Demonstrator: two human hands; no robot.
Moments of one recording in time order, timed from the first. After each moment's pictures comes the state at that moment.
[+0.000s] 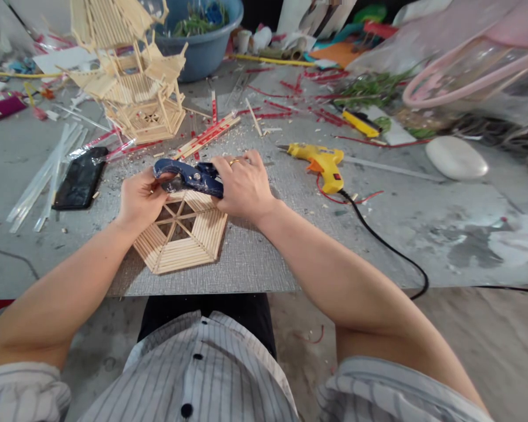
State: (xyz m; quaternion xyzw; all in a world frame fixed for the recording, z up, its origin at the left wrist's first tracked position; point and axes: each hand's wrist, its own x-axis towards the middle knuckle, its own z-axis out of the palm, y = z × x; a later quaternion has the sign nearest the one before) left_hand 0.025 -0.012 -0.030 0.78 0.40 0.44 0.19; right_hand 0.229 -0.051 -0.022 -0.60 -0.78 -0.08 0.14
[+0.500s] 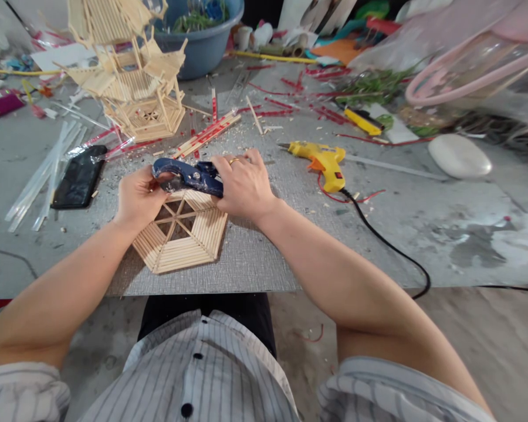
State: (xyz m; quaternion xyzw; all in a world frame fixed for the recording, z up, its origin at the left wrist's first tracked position) left_hand 0.027 -0.015 -0.027 0.76 0.40 0.44 0.25; right_hand 0.229 -0.052 -0.022 -0.60 -0.78 -0.08 0.13
